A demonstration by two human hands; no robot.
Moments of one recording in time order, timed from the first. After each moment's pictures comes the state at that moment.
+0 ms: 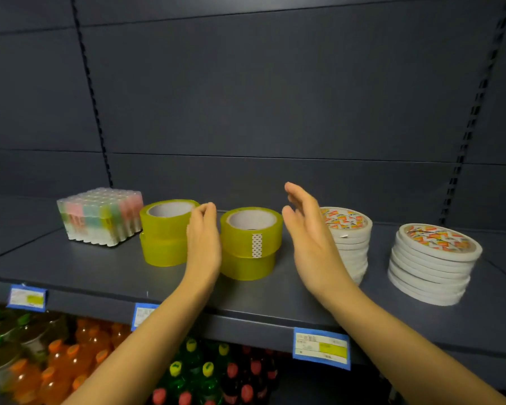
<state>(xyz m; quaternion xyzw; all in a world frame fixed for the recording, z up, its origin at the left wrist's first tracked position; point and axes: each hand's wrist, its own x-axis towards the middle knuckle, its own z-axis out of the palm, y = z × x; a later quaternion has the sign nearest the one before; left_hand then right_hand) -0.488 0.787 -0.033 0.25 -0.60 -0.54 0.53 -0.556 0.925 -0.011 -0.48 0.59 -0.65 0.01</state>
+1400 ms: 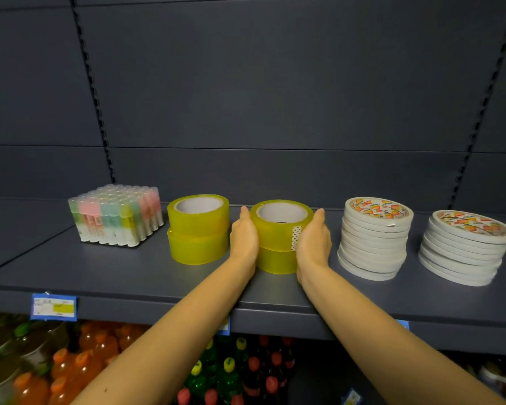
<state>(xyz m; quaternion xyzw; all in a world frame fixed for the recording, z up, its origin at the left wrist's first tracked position) -0.513 0.745 -0.048 0.30 -0.55 -0.69 0.35 -0.547 0.828 -0.037 -0.03 0.66 -0.75 0.05</state>
